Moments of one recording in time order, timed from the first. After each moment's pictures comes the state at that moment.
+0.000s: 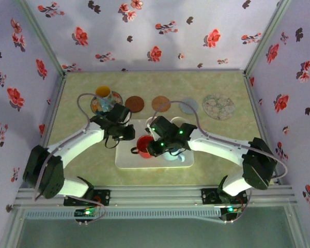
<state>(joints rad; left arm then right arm) -0.61 1.37 0.97 -0.71 0.10 -0.52 1.00 1.47 1.08 -0.62 -0.23 0.48</state>
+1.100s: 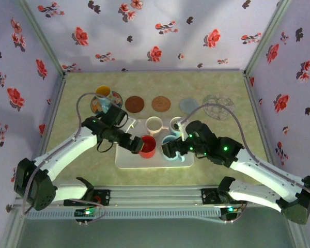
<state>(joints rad) -0.65 1.27 0.98 -0.85 0.28 -0.17 0.93 0.93 0.85 -0.62 -0.02 0.37</state>
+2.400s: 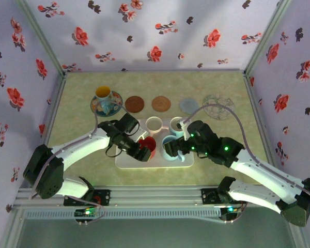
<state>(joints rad) -0.76 1.40 0.91 -0.78 0.39 -0.18 0.90 0.91 0.83 -0.64 0.00 0.37</state>
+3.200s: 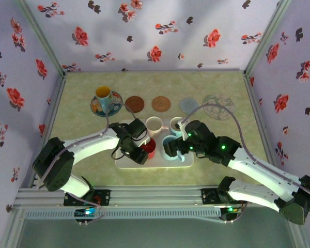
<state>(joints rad) -0.85 1.50 0.94 -0.83 0.16 -0.21 0.90 0.95 0.83 -0.64 0.00 0.37</state>
